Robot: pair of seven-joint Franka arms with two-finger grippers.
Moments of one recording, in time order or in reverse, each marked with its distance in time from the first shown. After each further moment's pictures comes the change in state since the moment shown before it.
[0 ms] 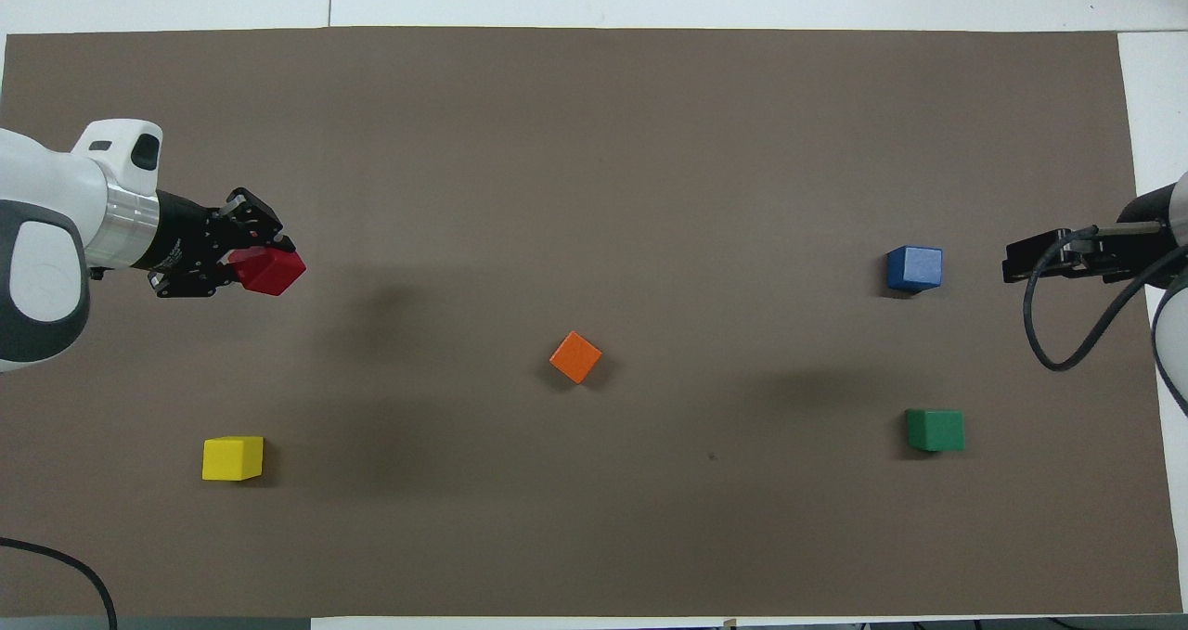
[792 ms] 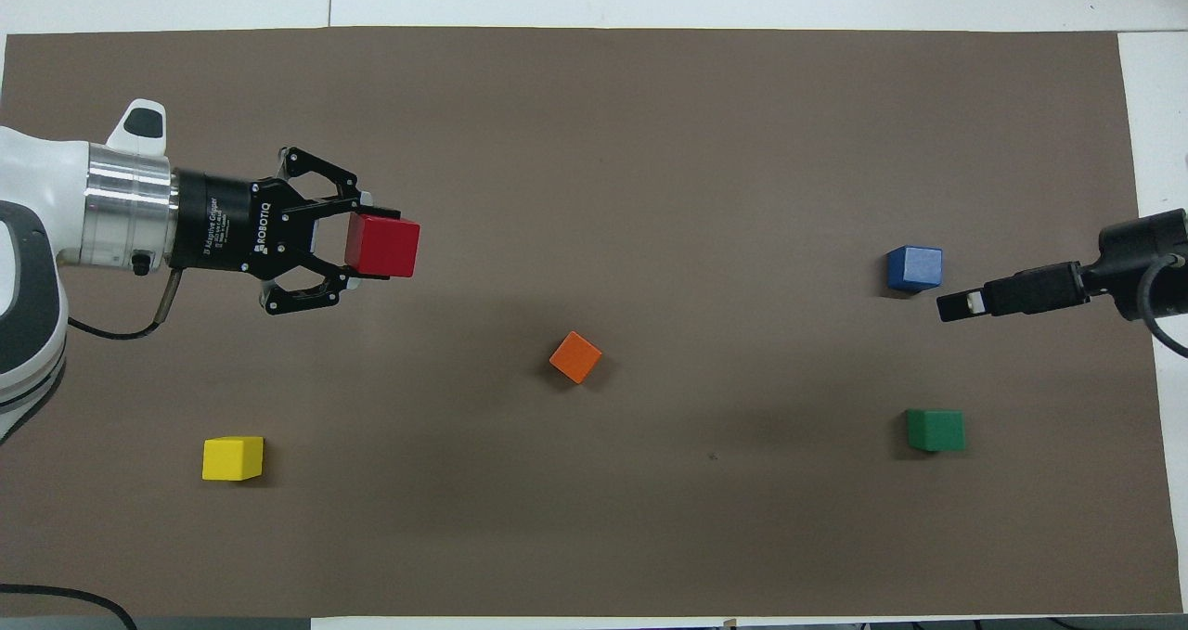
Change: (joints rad) left arm -0.028 -0.096 -0.055 -0.038 -0.688 -0.130 -0.428; right arm -0.164 0.022 -0.006 -0.158 0.860 -0.202 -0.507
